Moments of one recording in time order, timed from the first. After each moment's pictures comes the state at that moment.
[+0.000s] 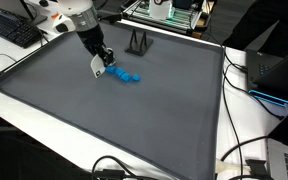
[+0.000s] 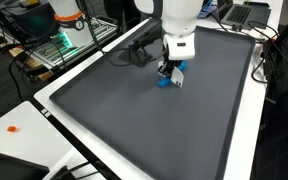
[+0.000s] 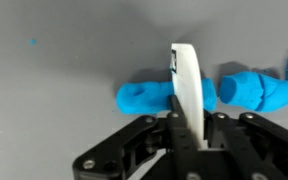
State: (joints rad) arm -0.03 0.52 0.00 -1.91 0.14 2.37 -0.01
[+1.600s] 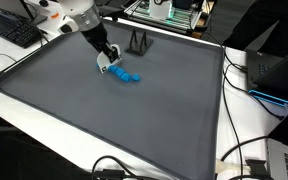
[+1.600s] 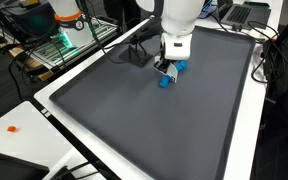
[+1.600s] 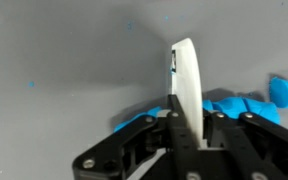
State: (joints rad) arm -0.04 0.50 0.01 -1.90 0.16 2.23 0.04
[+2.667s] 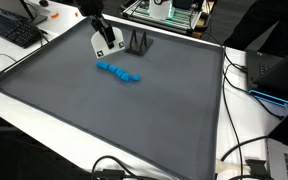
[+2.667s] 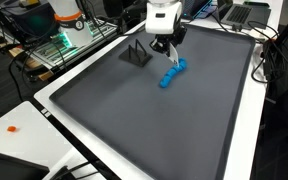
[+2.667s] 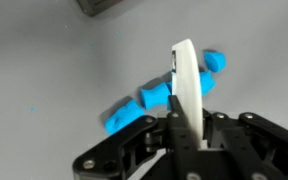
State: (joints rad) arm -0.06 0.29 0.00 -2.06 0.39 2.29 0.12
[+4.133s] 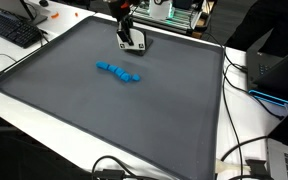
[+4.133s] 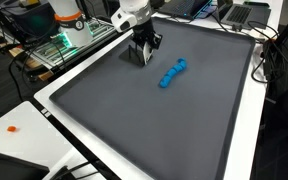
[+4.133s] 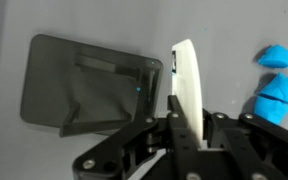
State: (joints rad) arm 0.01 0.11 0.00 -2.47 0.57 2.55 0.83
